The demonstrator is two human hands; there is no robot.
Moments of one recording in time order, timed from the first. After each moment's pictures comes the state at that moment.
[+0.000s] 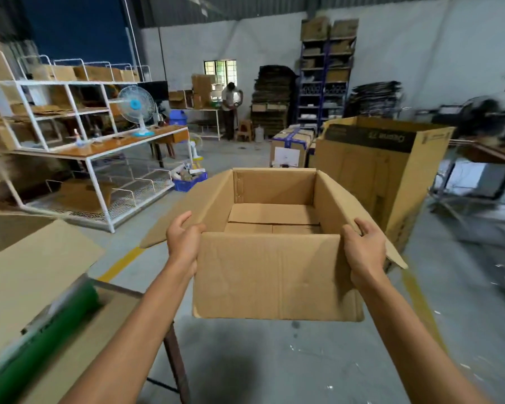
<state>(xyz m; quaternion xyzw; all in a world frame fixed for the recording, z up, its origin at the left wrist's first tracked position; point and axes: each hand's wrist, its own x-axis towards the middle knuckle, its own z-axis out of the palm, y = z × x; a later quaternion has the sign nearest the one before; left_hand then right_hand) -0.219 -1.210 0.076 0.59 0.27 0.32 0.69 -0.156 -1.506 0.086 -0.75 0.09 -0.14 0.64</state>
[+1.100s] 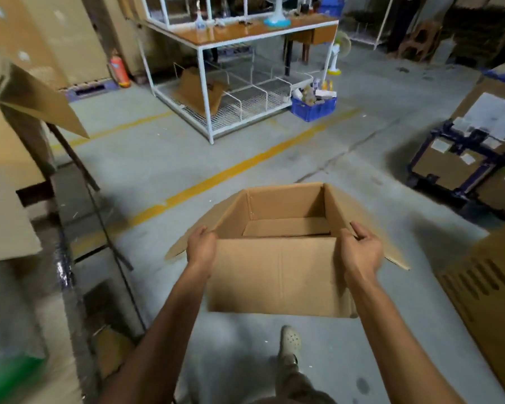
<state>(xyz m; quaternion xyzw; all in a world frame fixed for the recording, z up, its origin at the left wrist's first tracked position) 0.115 -0.839 -0.171 0.47 0.59 0.28 0.59 0.319 -1.045 -0.108 -0.81 -0.02 0.12 0.57</state>
